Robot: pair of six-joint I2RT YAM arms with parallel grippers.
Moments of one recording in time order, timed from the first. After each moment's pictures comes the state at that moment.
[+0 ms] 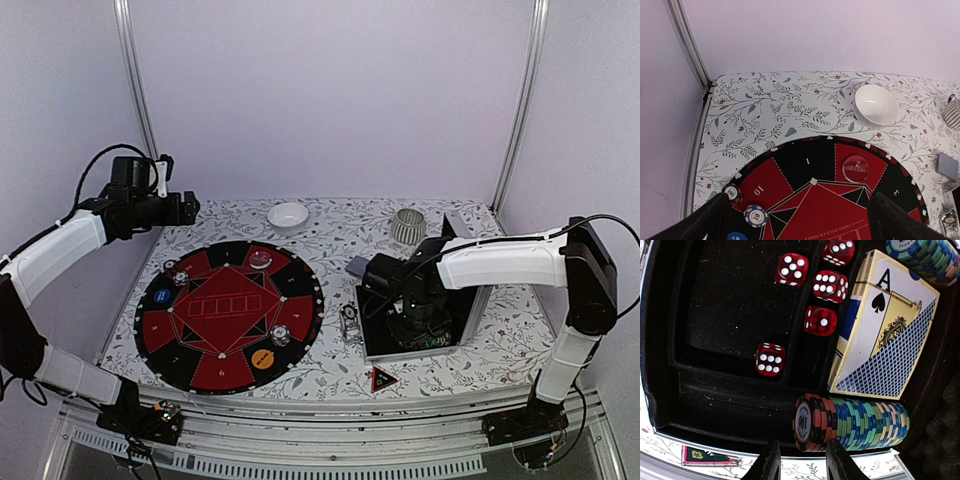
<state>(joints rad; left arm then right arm) -0.18 1.31 1.10 -0.33 -0.08 -0.11 0.96 1.79 1.24 -1.04 0.22 0.59</state>
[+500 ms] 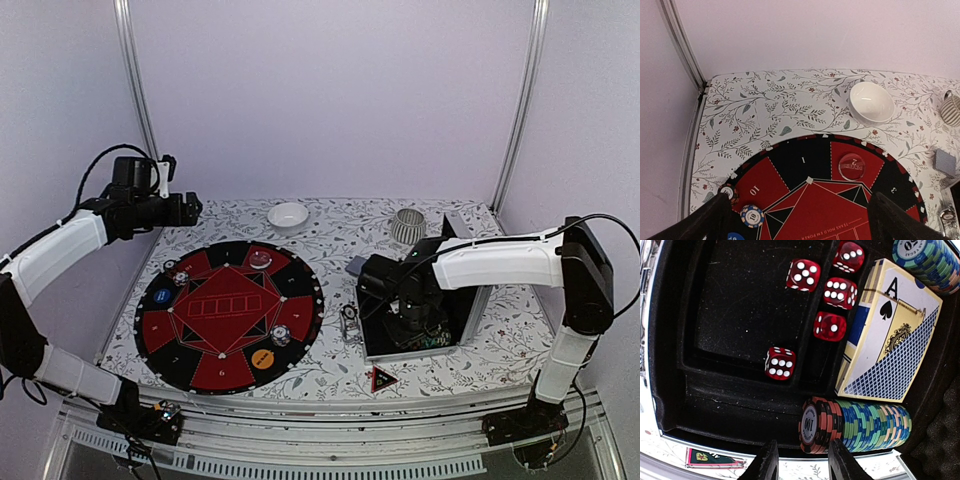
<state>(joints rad) -0.19 1.31 1.10 -0.33 -0.06 -0.10 0.98 1.80 1.27 -1.04 0.23 0.59</state>
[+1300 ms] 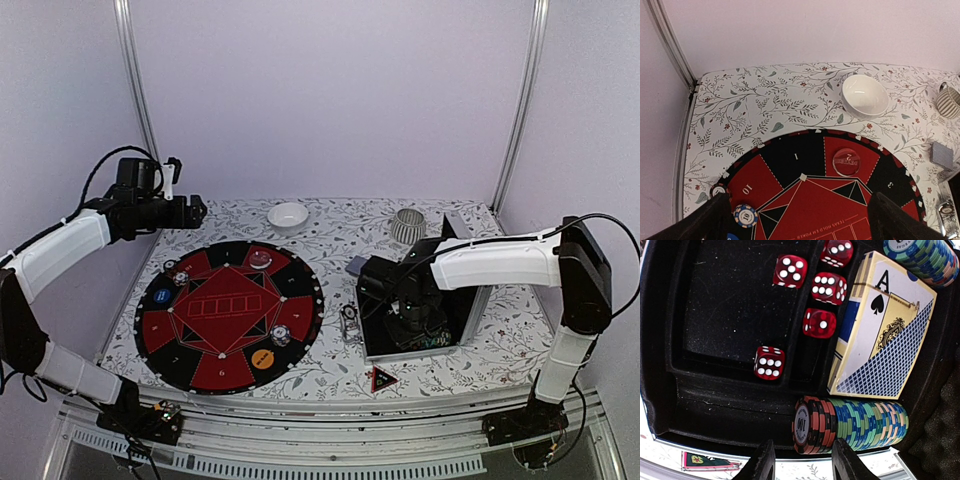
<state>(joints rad) -0.19 1.34 1.10 -0.33 -0.02 -0.09 0.98 1.82 1.27 -1.06 0.25 0.62</state>
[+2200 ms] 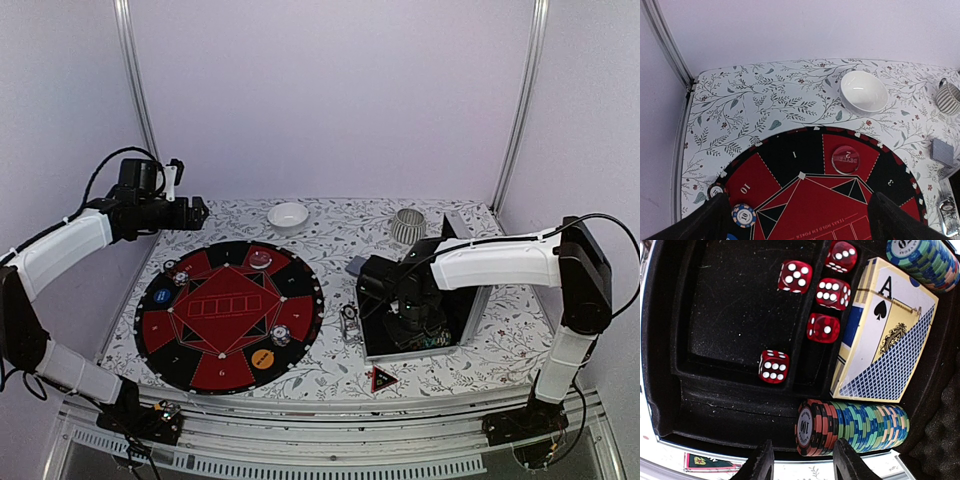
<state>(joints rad) -0.19 1.35 1.10 -0.33 -0.01 -0.08 0.98 1.82 1.27 -1.05 0.24 0.61</state>
